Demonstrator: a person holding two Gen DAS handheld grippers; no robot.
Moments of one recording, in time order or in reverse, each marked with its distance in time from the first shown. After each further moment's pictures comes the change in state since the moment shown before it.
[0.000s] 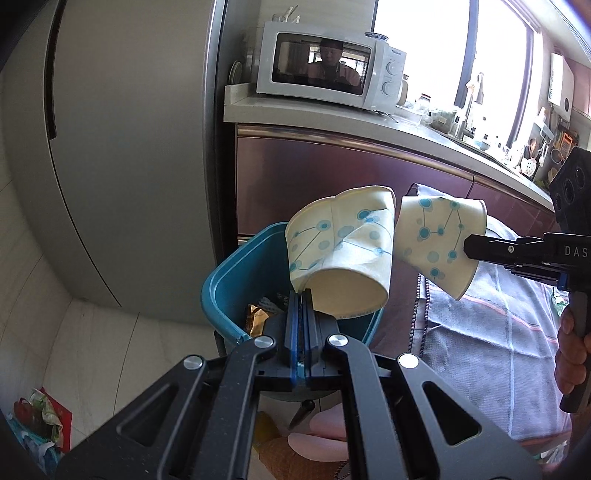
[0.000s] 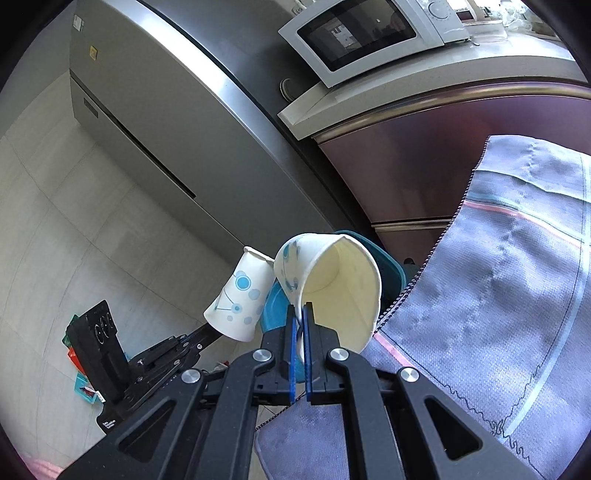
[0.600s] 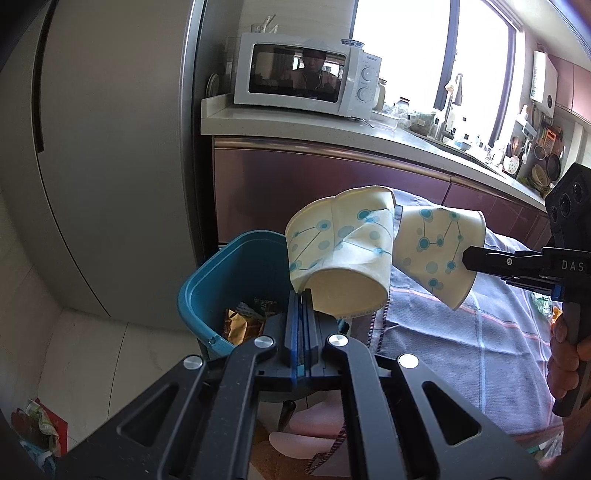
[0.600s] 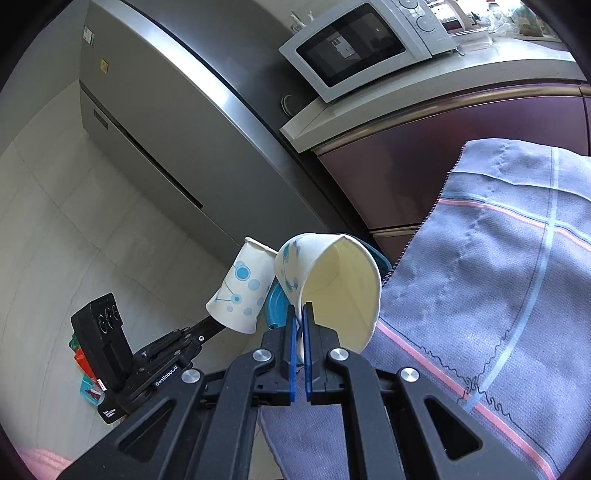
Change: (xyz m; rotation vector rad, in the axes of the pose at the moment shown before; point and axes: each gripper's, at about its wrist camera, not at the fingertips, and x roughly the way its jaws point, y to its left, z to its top) left arm -0.021 -0.024 0.000 0.032 -0.027 -0.054; right arm -0.034 -0.005 -0.019 0.005 -0.051 0.021
